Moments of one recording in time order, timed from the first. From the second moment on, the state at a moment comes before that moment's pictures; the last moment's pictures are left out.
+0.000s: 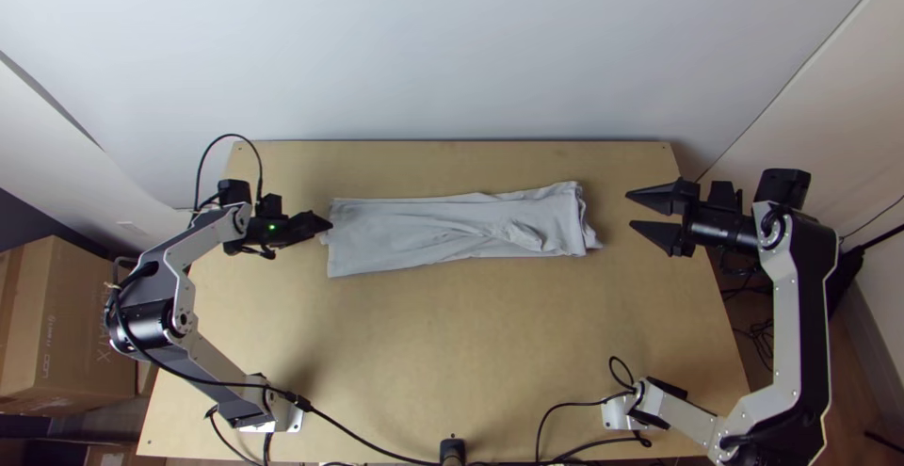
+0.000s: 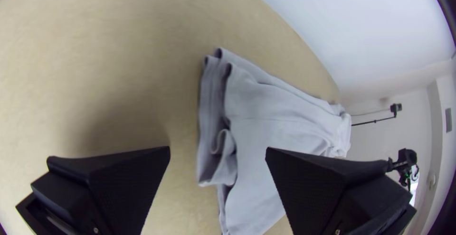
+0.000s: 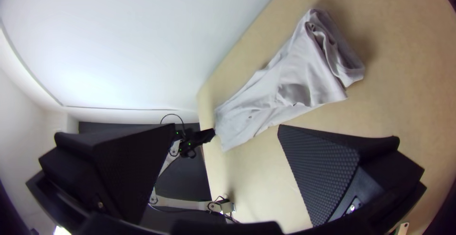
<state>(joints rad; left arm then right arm) 0.23 1.78 1.09 -0.42 0.67 -0.03 -0.34 1.23 1.28 -1.07 -1.04 0.44</state>
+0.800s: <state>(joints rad) 0.42 1.68 0.96 -0.37 0.47 0.02 -0.25 1.11 1.26 -1.12 -0.72 0.38</state>
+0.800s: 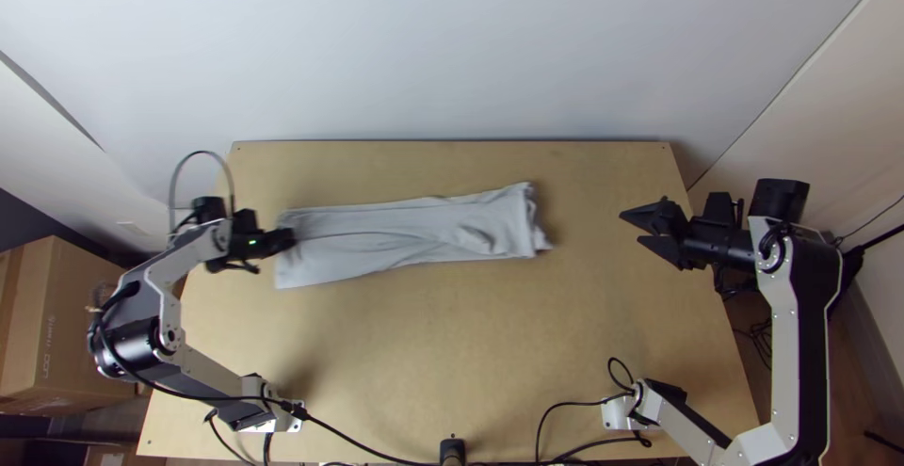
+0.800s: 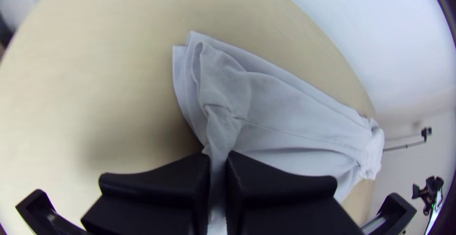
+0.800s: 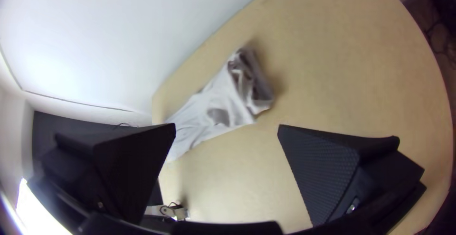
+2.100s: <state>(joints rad) -0.21 1.54 1.43 -0.75 -0.50 0.42 -0.26 1.02 1.11 -1.01 -0.35 0.28</state>
